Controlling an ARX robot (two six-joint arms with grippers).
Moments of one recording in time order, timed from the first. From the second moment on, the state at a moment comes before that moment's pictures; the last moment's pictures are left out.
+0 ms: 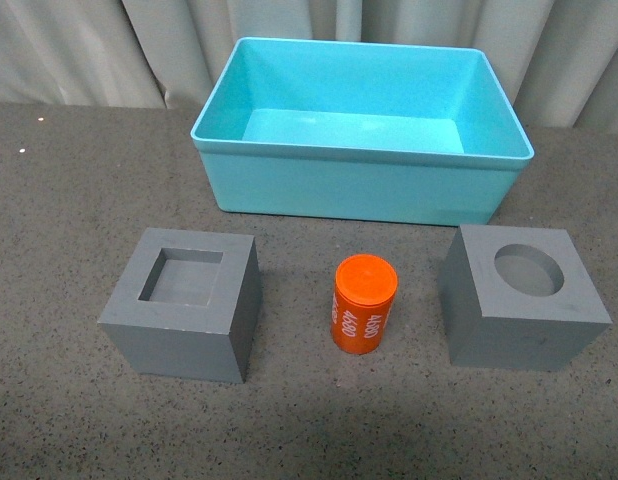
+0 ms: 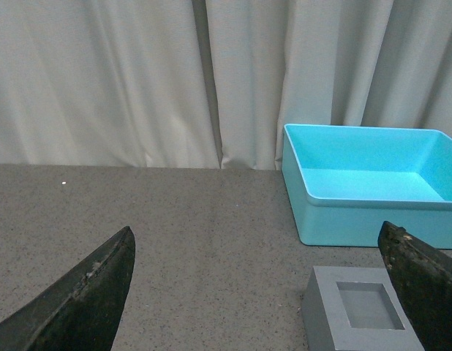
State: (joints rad) left arm 0.00 0.00 0.02 0.00 0.00 0.00; right arm 0.00 0.00 0.01 0.00 0.00 -0.01
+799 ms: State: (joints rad) left arm 0.00 0.00 0.02 0.00 0.00 0.00; right arm 0.00 0.00 0.01 0.00 0.00 -0.01
